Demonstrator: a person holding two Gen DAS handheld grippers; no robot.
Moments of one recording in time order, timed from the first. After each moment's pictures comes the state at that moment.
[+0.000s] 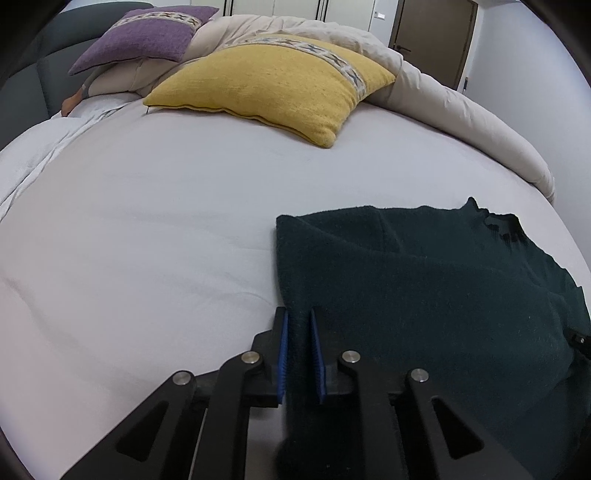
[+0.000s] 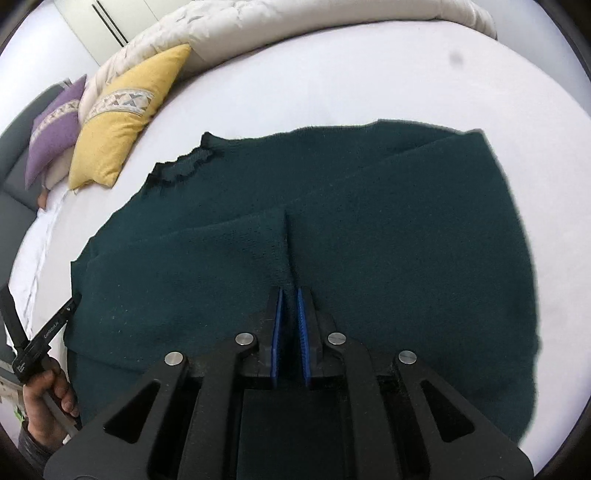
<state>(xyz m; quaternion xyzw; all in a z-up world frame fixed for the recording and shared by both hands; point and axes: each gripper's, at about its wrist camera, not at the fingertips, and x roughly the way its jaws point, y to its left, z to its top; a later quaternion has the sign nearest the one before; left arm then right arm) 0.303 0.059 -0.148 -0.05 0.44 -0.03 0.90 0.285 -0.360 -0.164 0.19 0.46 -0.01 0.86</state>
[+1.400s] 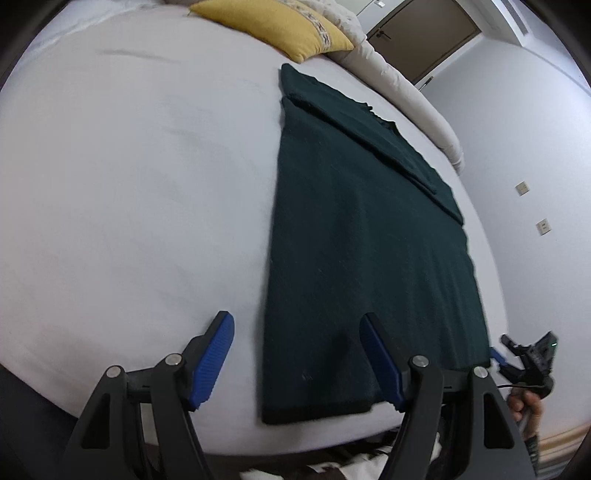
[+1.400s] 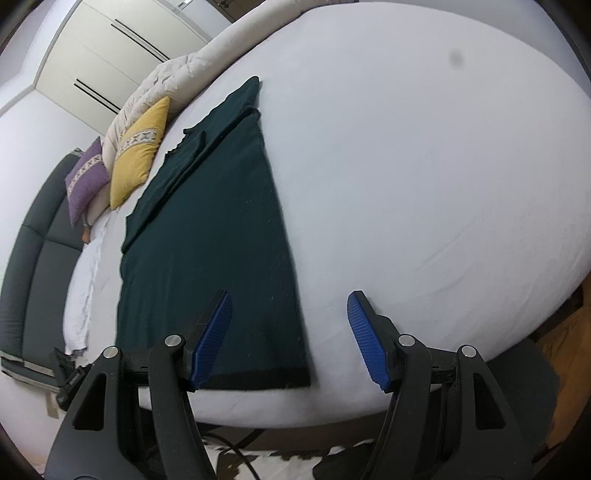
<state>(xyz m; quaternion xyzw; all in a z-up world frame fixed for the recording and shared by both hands) -0.026 0.131 -0.133 -0.22 0.52 -0.17 0.81 -0.149 -0.468 -0.169 0.35 0.43 -0.02 0.83</state>
